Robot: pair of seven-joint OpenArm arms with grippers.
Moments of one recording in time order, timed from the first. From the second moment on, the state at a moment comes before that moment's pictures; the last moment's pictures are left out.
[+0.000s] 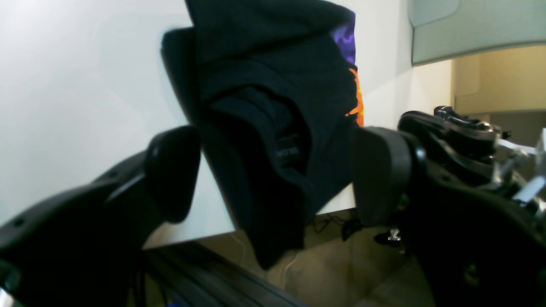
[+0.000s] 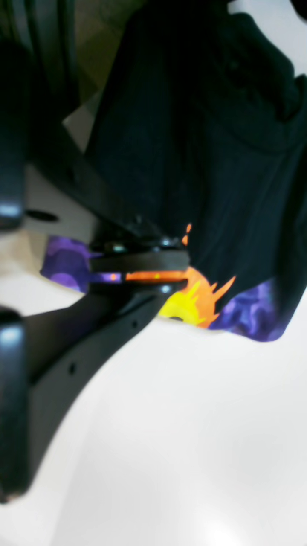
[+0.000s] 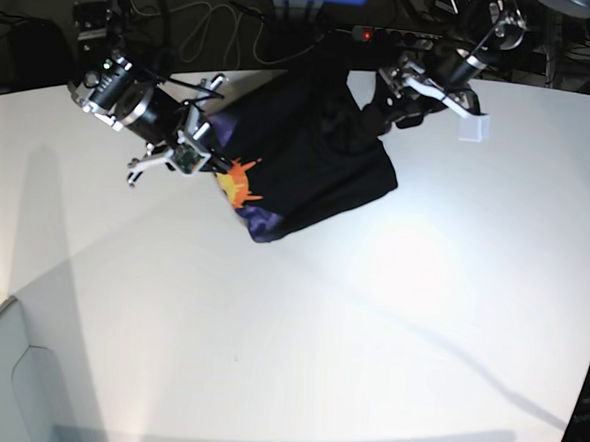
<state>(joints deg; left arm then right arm) 36.9 6.3 -27.4 115.9 -55.9 -21.0 58.2 -20.2 12.5 0.6 112.8 7.2 46.5 -31.5</state>
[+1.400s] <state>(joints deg) 29.0 0.4 -14.3 98.6 -37.4 -22.3 46.4 -22.4 12.3 6.7 113.0 7.4 46.5 -31.5</state>
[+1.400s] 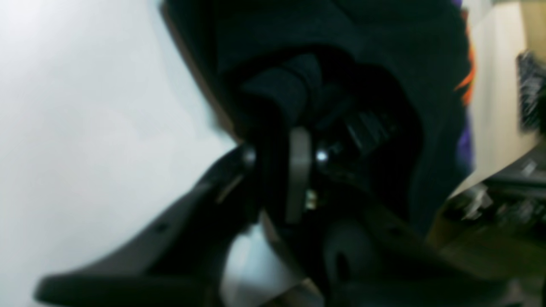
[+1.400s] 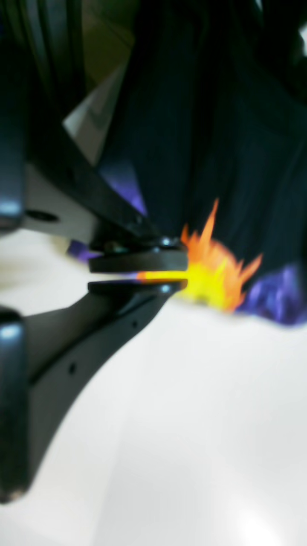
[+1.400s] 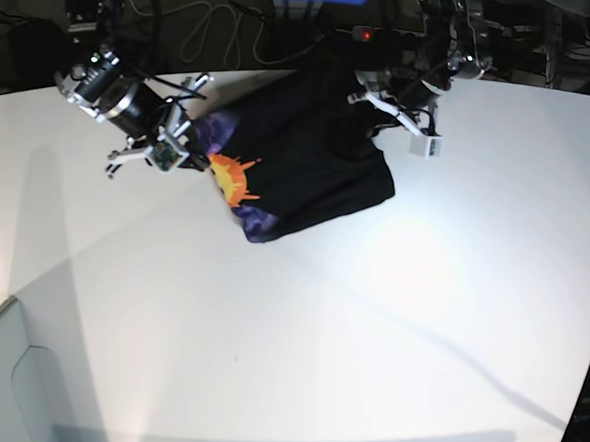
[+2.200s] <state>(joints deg) -13.0 -23.0 27.7 87.8 -31.9 -11.8 62.7 -23.7 2.7 33.2 113.1 7.4 46.5 -31.3</state>
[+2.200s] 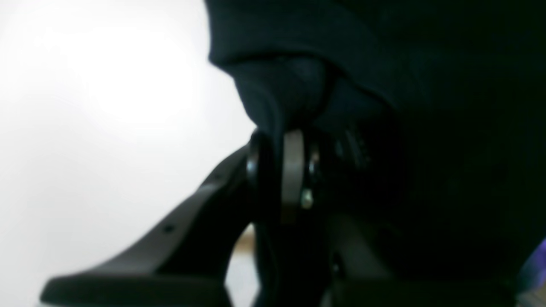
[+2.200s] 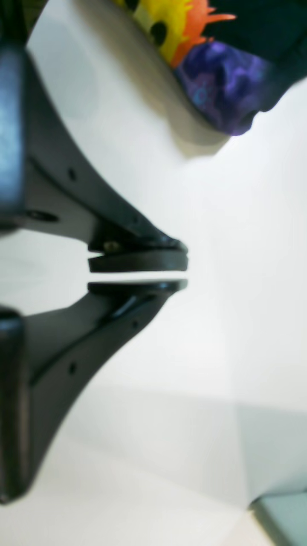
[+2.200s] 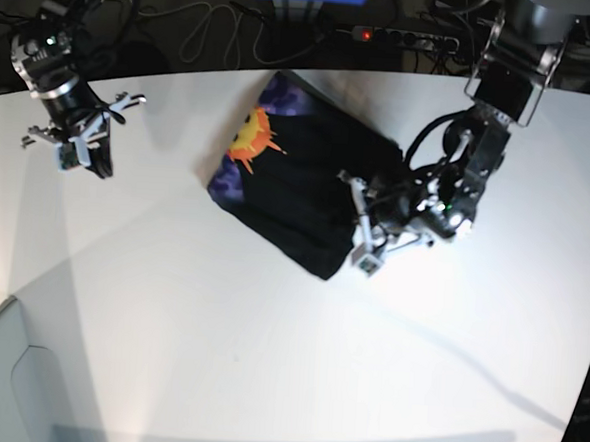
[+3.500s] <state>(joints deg) -45.1 -1.6 78.9 60.1 -13.8 -11.4 48.2 -28.3 -3.7 45.2 115.0 7.2 46.5 -31.5</state>
